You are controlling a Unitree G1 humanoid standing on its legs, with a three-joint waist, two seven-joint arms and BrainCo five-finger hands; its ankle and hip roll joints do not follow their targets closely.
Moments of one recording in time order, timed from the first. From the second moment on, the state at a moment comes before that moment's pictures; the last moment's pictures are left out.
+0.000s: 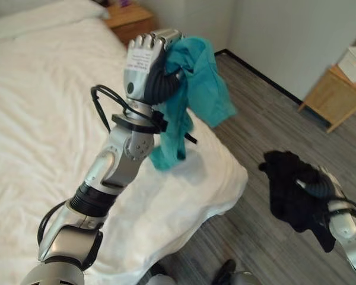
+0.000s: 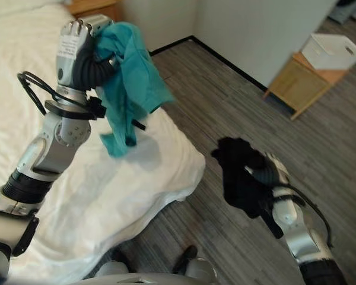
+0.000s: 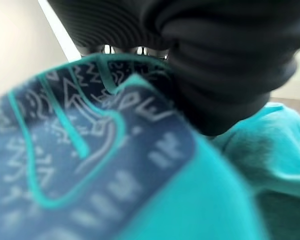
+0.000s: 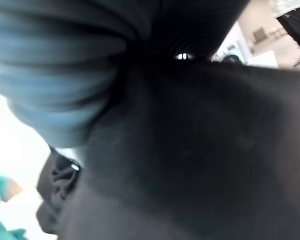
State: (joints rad) left arm -0.70 0.55 -0.37 -0.14 0.47 -0.03 0.42; right arm 0.02 -0.69 0.02 0.05 -0.27 -0.12 -0.20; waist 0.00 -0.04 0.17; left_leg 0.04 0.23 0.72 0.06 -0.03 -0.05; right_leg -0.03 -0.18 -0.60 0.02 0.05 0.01
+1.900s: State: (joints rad) left arm -0.53 0.21 -0.44 0.23 0.25 0.08 0.50; right arm -0.34 -0.46 0.45 0.21 -0.33 -0.04 -0.31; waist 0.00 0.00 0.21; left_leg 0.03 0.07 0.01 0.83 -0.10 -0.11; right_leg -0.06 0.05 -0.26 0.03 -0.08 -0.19
